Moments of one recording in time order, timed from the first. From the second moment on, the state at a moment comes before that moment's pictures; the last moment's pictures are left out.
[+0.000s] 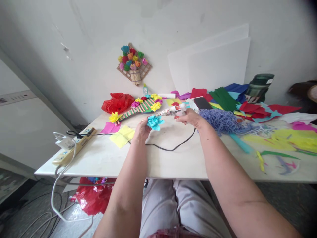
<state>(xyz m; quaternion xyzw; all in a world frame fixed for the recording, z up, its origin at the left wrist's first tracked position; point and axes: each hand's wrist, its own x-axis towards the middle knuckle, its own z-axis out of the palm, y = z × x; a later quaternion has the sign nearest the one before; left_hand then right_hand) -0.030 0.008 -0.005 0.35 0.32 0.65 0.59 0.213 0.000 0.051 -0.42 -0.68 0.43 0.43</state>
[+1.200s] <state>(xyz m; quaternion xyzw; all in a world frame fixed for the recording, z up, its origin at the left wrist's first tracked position) -0.020 -0.001 0.007 0.31 0.35 0.62 0.63 0.204 0.011 0.041 -0.48 -0.72 0.33 0.38</state>
